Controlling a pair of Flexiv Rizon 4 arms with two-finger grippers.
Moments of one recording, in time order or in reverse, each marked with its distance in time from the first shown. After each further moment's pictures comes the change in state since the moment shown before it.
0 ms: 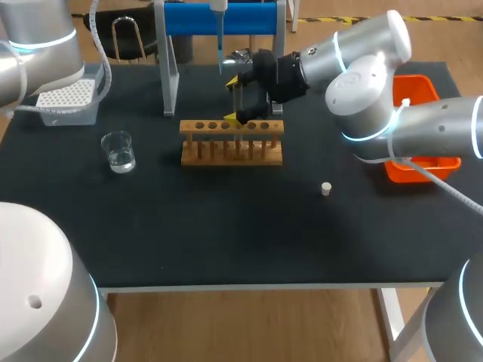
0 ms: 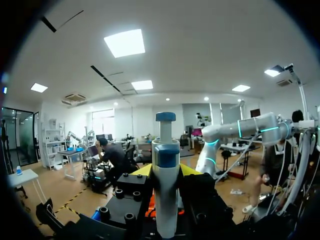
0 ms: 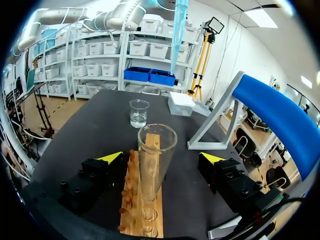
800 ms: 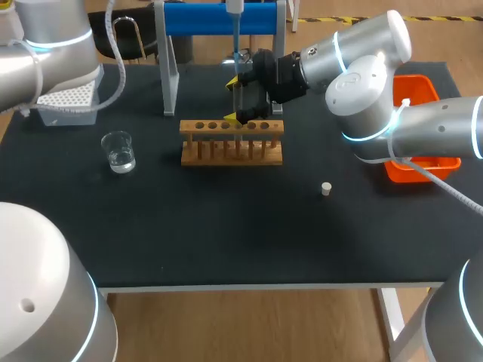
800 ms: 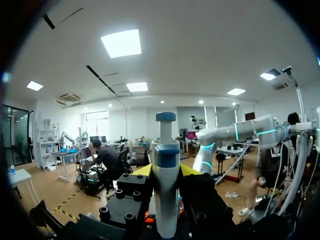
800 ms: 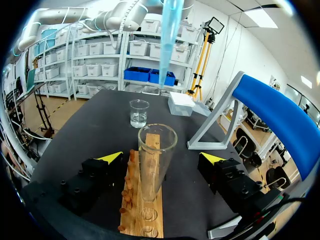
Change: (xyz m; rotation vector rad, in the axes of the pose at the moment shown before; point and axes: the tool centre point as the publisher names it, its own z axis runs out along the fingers) left arm 0.006 0.003 0.028 0.029 0.057 -0.015; right arm 0.000 0.000 0.000 0.000 0.000 0.000
